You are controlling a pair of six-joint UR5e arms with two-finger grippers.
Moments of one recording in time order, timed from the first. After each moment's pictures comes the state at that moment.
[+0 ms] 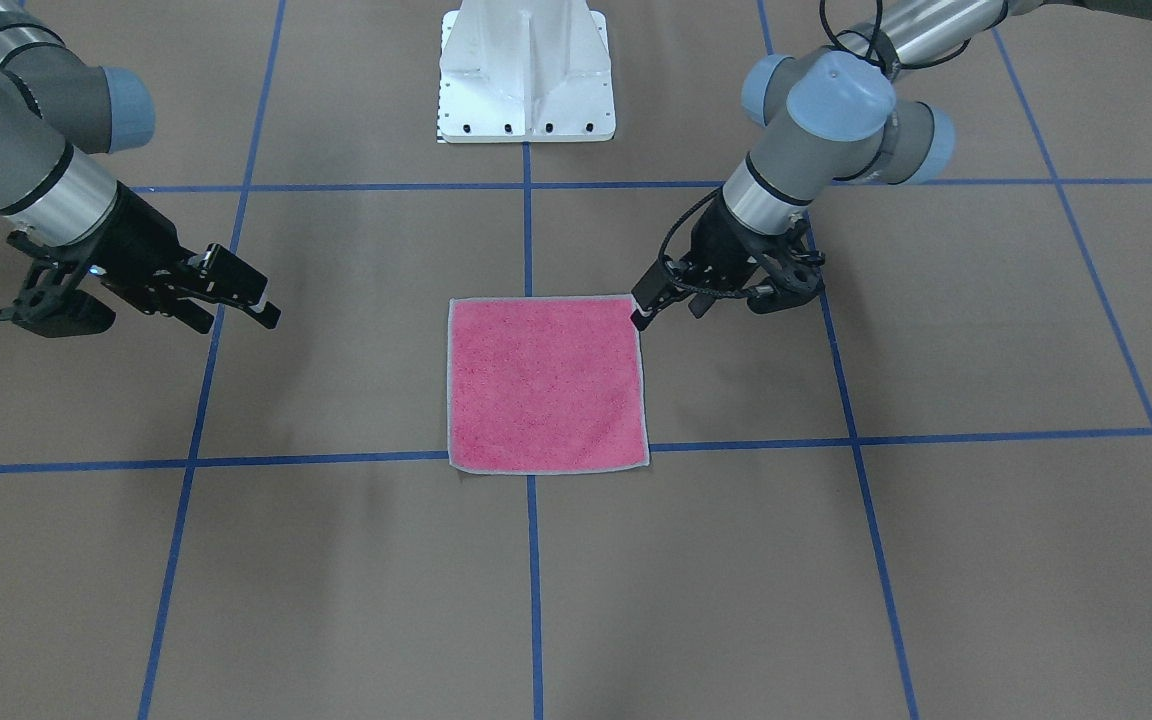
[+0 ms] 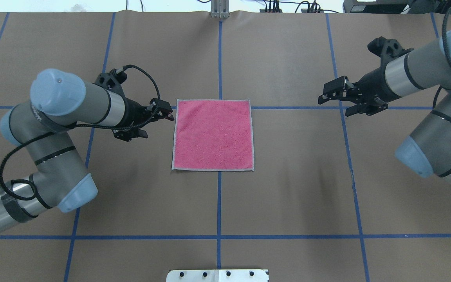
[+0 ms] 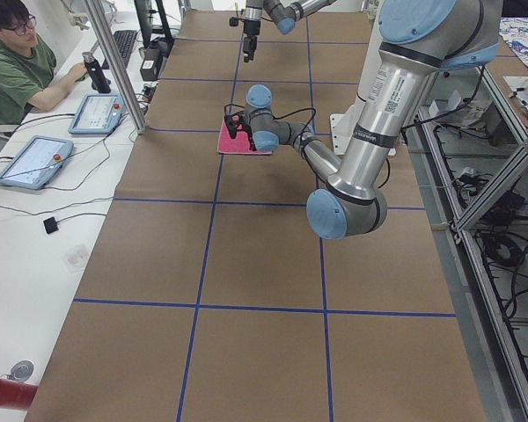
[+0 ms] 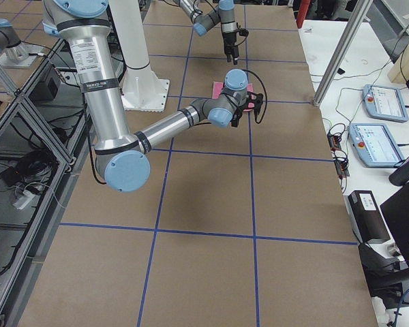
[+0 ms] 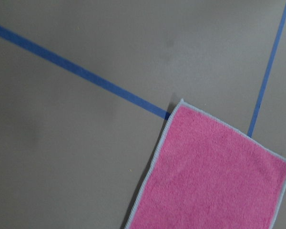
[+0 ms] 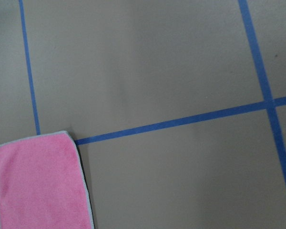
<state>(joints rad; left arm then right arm) -0.61 -2.02 -1.69 -2.17 -1.91 -1.72 0.87 -1.32 1.79 -0.96 2.23 1.36</state>
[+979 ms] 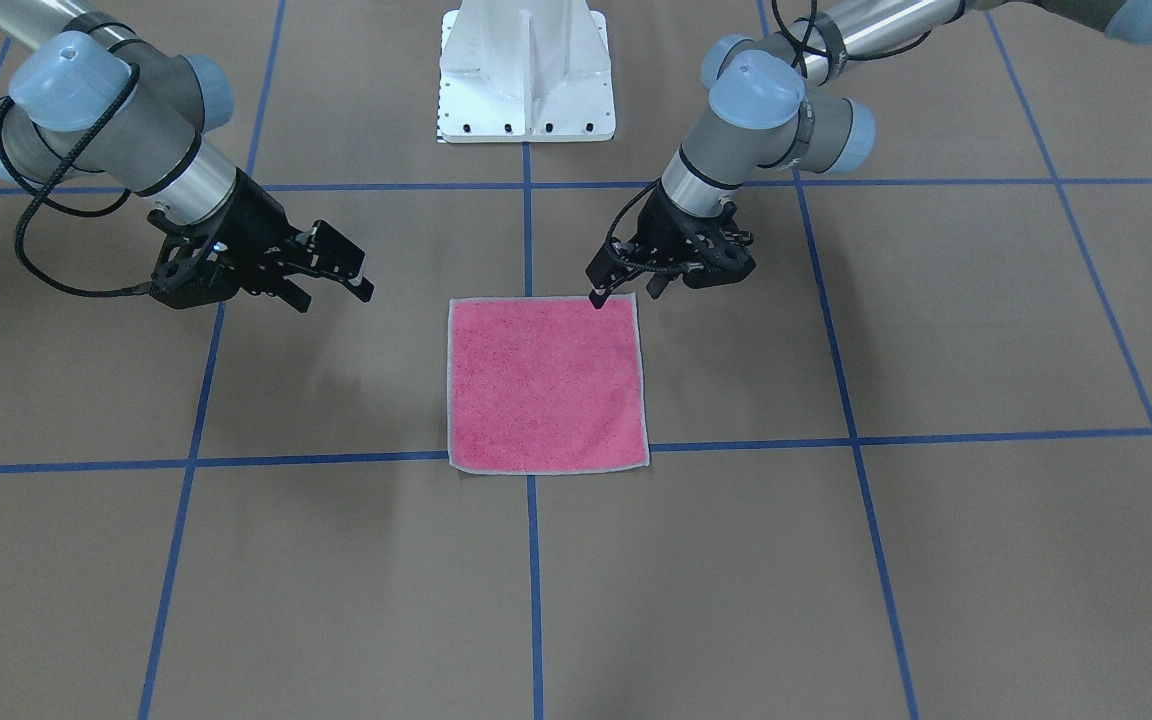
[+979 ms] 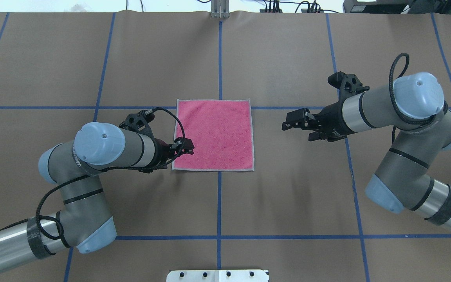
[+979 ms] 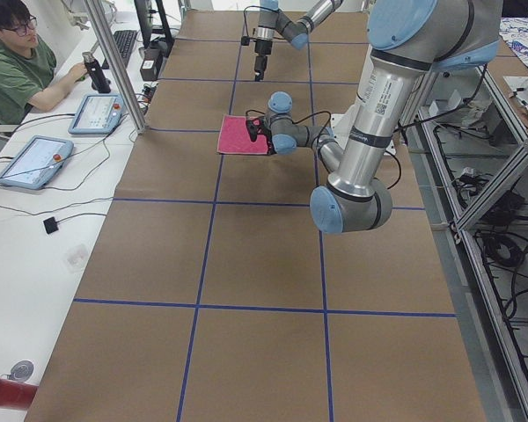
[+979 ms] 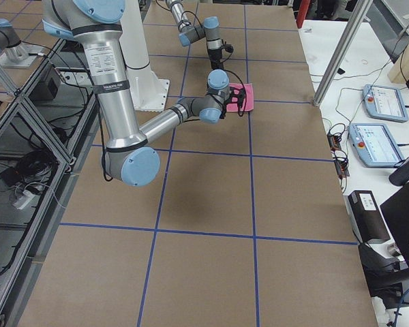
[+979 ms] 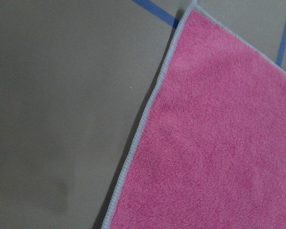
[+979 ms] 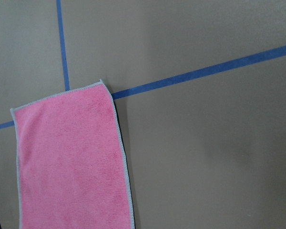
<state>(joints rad) -0.47 -2.03 -1.65 -2.18 -1.80 -1.73 0.71 -1.31 1.78 -0.84 2.09 1.48</state>
